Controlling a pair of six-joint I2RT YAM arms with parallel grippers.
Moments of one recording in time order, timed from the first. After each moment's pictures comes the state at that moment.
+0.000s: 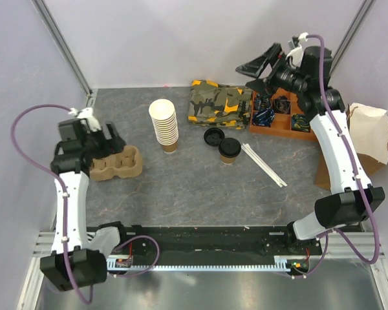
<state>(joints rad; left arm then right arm) 0.16 0.98 1.04 -0.70 0.25 -0.12 0.13 1.53 1.77 -0.44 -0.61 0.96</state>
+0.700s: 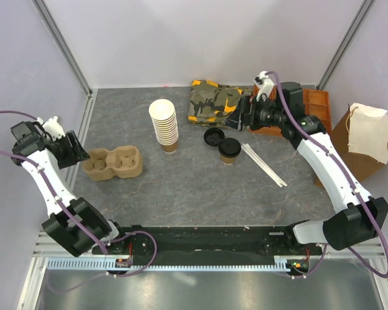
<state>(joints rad) 0.70 1.29 1.28 -1.05 0.45 0.25 0.28 1.35 1.36 -0.47 -0.59 0.38</state>
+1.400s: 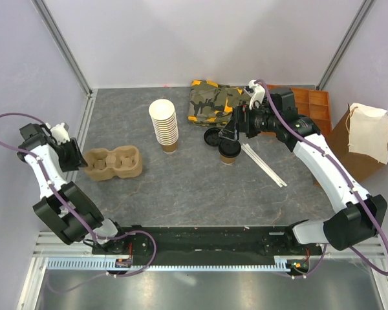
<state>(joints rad) 0.69 1.41 1.22 -0.99 0.34 0.32 0.35 1.36 1.33 -0.54 -0.55 0.25</state>
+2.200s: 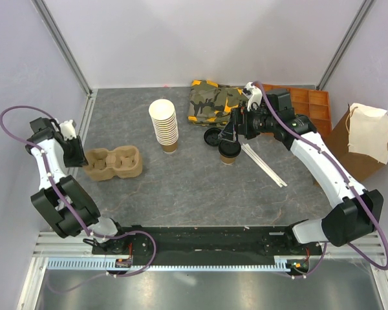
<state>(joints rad) 0.60 1.48 1.23 -0.93 0.24 0.32 0.35 1.39 1.32 -0.55 -0.55 0.24</state>
